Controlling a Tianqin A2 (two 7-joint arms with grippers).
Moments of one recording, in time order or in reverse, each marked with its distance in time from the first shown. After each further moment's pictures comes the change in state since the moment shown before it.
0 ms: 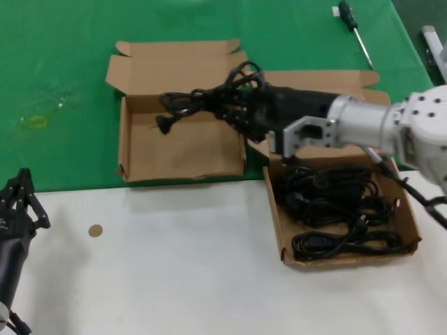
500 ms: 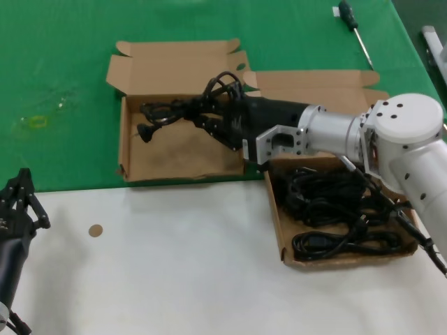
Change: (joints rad) left arm 0.000 0.000 0.000 0.000 0.000 0.000 0.000; right arm 0.068 -0.145 0.019 -0.238 0.033 0.014 -0.181
